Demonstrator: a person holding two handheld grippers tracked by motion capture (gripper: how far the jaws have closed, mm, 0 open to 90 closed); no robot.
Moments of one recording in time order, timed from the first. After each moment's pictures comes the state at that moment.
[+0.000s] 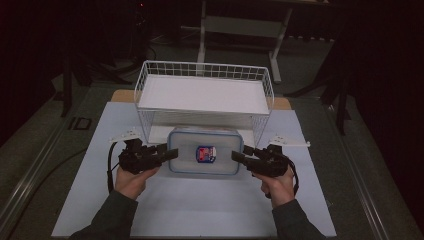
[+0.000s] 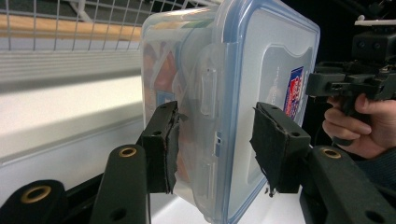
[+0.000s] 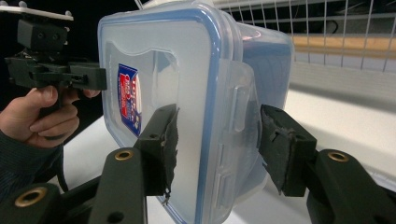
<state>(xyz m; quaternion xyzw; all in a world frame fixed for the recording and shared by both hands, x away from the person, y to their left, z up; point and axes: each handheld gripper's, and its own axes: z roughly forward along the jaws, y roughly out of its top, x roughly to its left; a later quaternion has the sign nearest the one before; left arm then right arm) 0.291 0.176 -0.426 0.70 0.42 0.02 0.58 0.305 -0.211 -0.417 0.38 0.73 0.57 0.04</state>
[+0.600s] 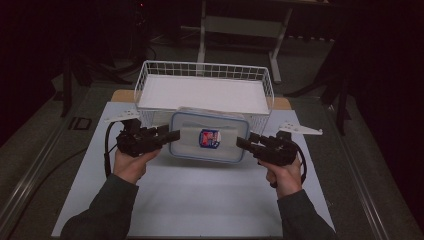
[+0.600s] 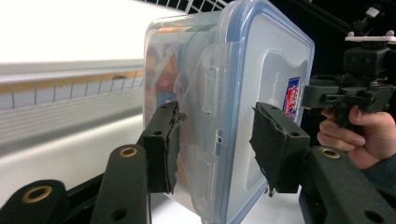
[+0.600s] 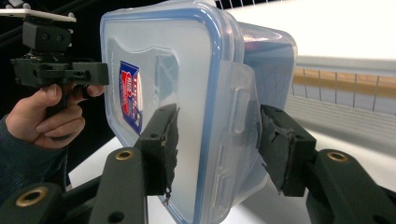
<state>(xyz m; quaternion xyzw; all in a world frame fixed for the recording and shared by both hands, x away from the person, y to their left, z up) 0.305 0.172 -0.371 0.69 0.40 0.04 0.60 0.313 -0.218 -0.376 0.37 0.72 0.59 0.04</state>
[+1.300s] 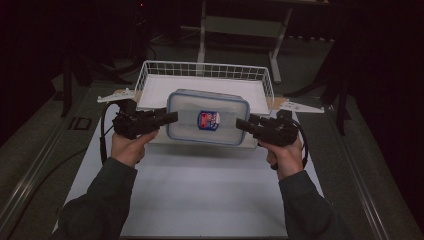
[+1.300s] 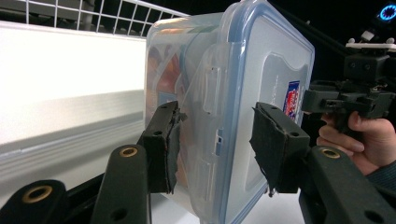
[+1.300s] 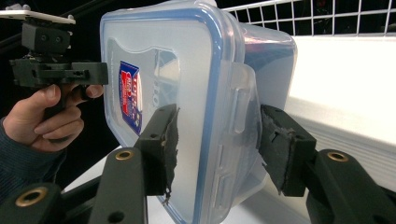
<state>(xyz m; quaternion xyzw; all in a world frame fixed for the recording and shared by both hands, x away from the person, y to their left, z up) 0.332 0.180 -0.344 0.67 0.41 0.04 0.62 0.341 -0.209 -0.336 0.36 0.72 0.59 0.06</state>
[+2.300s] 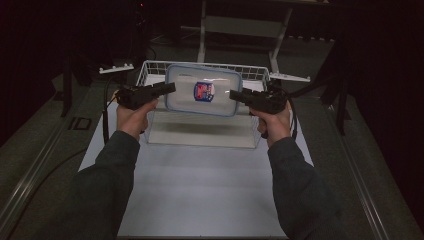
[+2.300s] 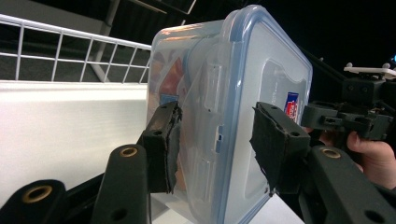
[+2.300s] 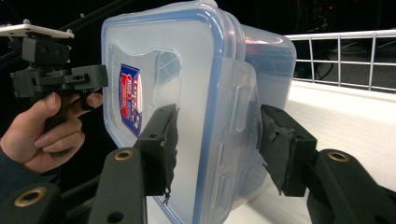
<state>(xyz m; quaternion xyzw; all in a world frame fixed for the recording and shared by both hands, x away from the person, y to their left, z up) 0.401 0.194 -0.334 0.63 0.43 0.05 0.64 0.420 -0.192 -0.323 0.37 0.71 0.60 0.05</state>
